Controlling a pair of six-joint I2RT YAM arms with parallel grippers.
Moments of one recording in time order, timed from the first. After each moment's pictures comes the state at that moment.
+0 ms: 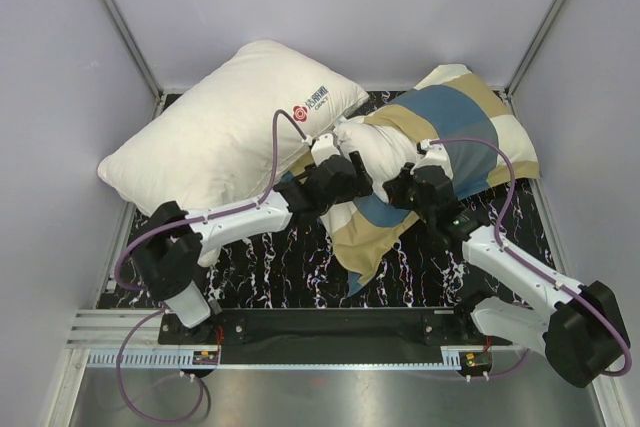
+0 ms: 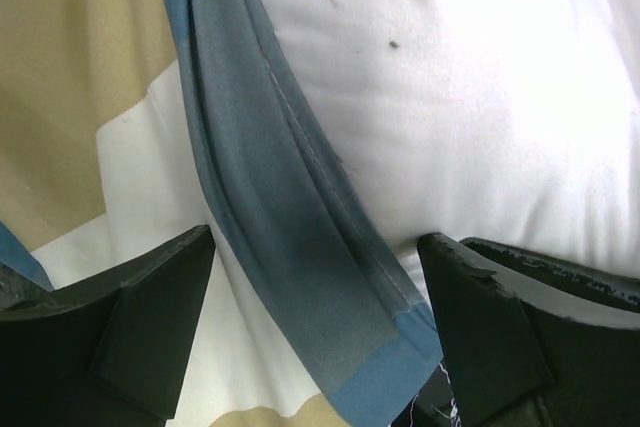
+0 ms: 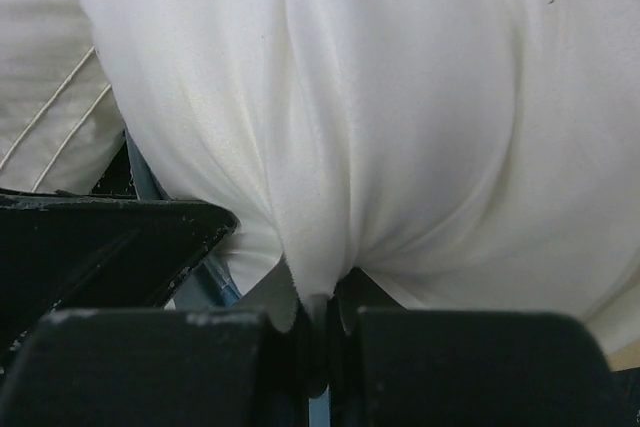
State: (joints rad) left arm -0.94 1.64 1.14 -0.11 -0.40 -0.94; right arm 0.55 1.07 0.64 -0.01 0.19 0.56
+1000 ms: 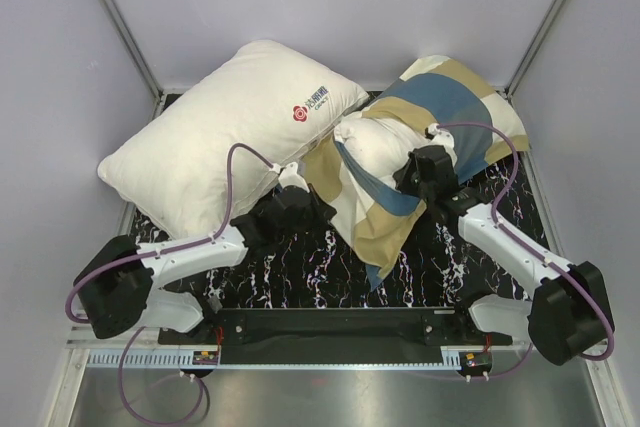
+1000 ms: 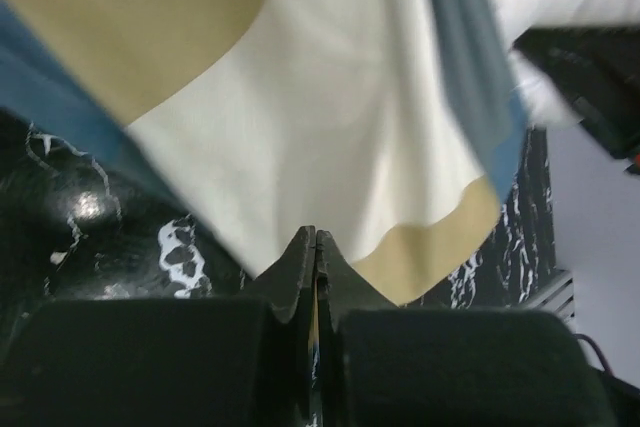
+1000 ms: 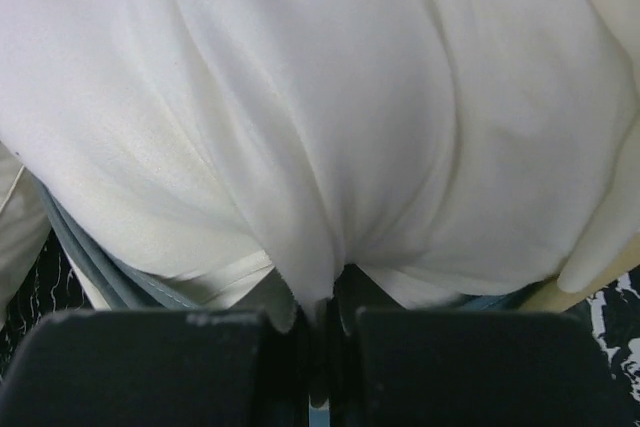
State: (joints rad) left arm -0.92 1.32 0.71 0.10 -0.24 -0.97; right arm 0.45 1.21 0.78 -0.13 0.21 0.59
